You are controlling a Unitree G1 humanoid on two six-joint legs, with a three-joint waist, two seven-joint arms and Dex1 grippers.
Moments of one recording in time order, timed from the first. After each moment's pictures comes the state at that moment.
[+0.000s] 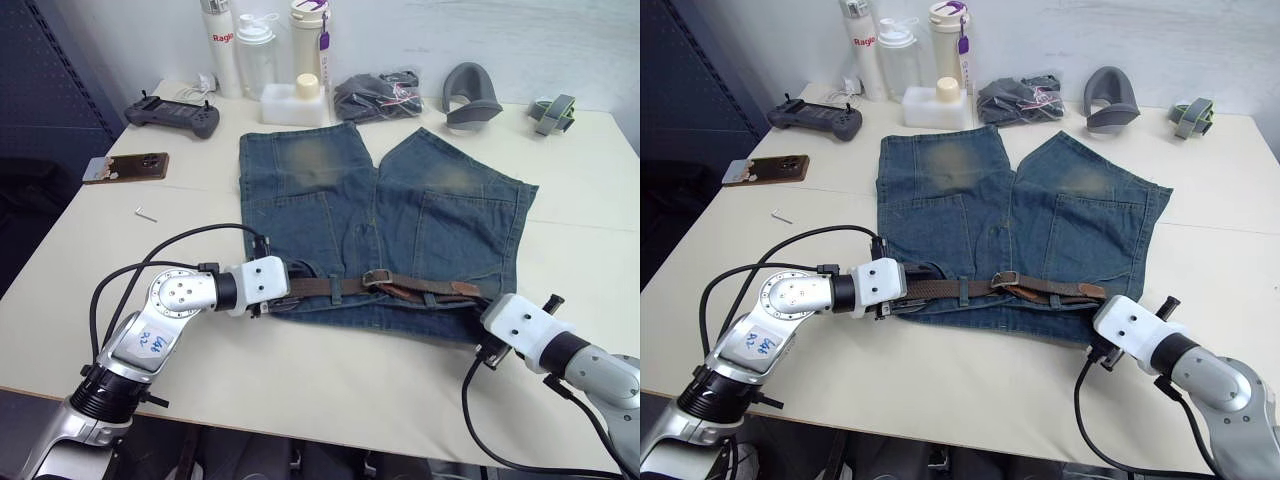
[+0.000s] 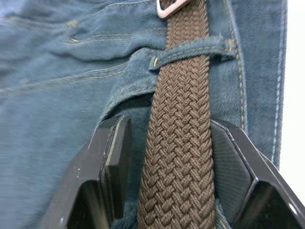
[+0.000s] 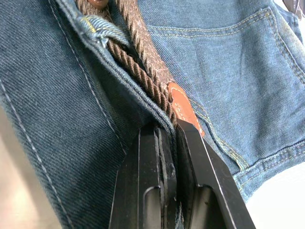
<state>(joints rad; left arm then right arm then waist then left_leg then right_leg) -0.38 0.69 -0.25 -0.21 -0.02 0.13 -0.78 0.27 -0.78 -0.24 -0.63 -0.04 0.33 0.64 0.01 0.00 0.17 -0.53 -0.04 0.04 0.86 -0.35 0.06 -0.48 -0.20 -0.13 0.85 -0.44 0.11</state>
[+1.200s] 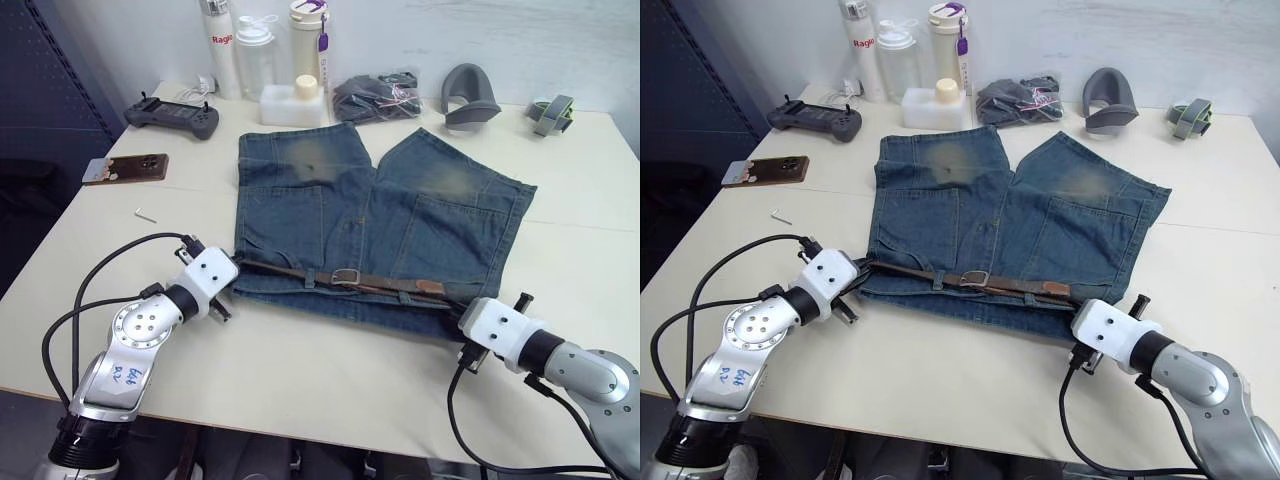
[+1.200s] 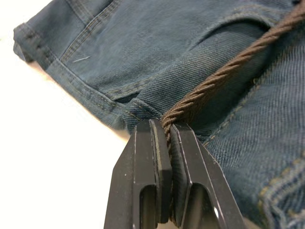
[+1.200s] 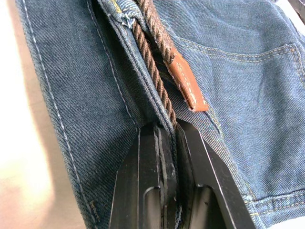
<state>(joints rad) -0.13 0.61 0.01 -0.30 0.00 0.36 -0.42 0.23 -0.78 -0.15 -0.62 -0.04 0.31 0.68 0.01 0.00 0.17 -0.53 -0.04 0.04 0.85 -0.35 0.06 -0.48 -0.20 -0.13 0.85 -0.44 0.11</state>
